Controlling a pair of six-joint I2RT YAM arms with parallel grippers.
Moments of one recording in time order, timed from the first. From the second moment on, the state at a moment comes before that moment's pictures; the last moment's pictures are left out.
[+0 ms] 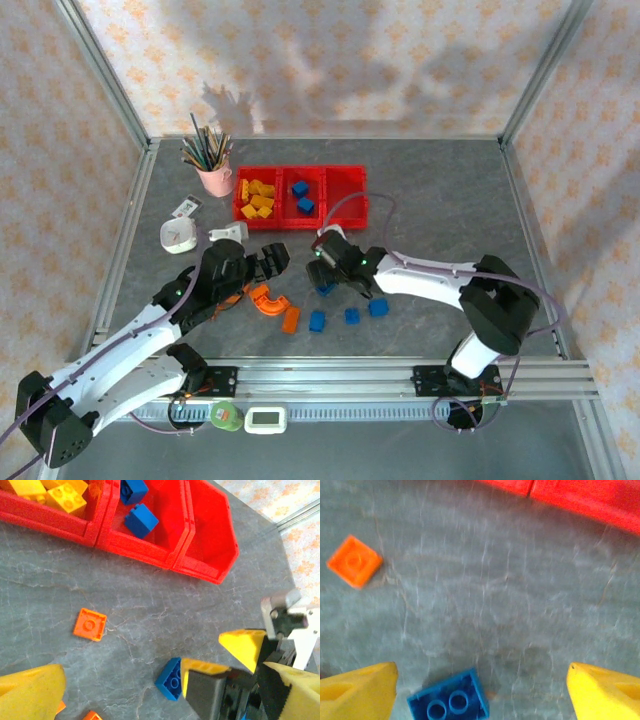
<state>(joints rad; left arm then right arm) -0.62 0.83 0.60 -0.36 -0.13 -0.86 0.94 1.61 0.96 -0.35 0.25 0.45</state>
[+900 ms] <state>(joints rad) -0.62 0.80 0.54 -0.34 -0.19 -0.93 0.99 1.77 0.93 -0.24 0.29 0.50</state>
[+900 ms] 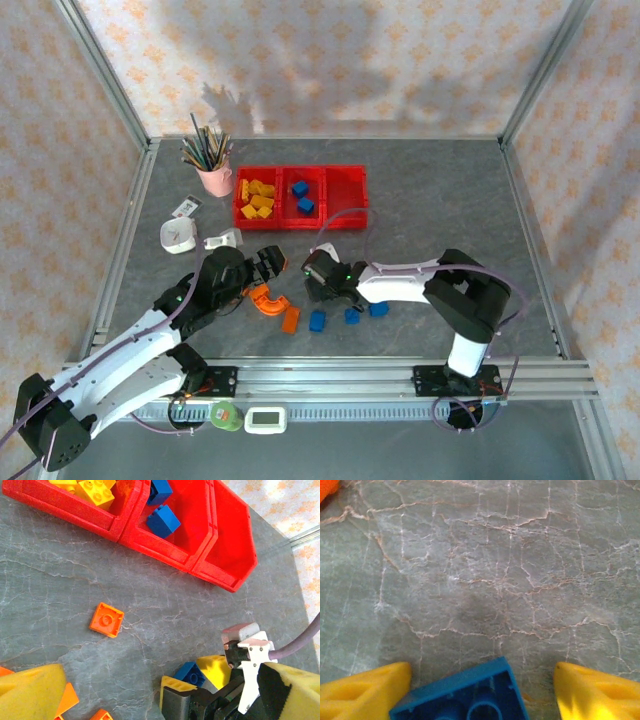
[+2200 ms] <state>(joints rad) -0.46 0.86 0.67 -0.37 -0.26 -0.76 0.76 2.28 1.90 -0.41 0.37 0.50</state>
